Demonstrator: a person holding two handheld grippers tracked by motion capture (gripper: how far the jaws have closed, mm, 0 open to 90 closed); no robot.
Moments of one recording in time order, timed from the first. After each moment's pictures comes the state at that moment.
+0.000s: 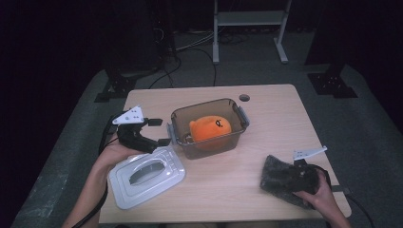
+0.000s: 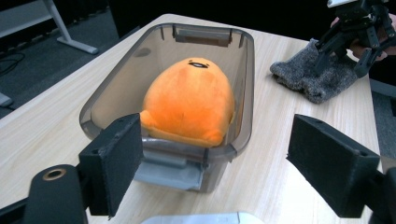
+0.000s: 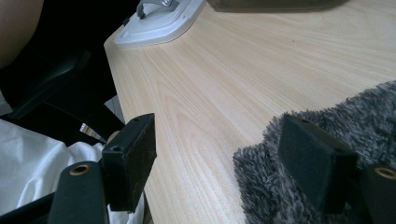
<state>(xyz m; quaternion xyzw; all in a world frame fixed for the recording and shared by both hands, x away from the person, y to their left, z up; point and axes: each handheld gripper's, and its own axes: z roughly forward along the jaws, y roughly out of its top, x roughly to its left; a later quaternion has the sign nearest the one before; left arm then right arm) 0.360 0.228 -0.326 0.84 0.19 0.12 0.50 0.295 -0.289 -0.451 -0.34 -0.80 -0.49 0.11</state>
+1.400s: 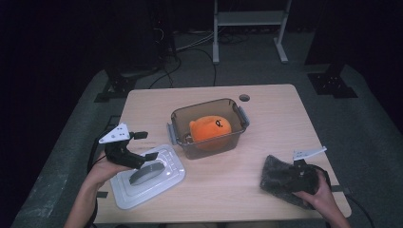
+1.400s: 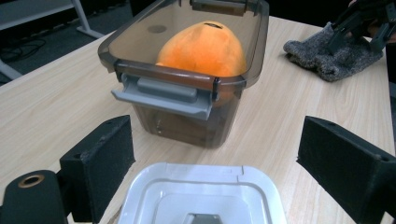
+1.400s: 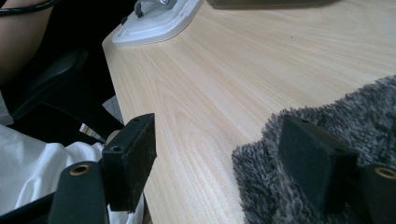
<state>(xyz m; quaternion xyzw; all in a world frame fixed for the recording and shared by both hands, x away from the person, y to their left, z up) 0.334 0.267 -0.365 0.83 0.23 0.14 0.50 0.295 -0.289 -0.453 -0.35 -0.80 -0.48 0.12</state>
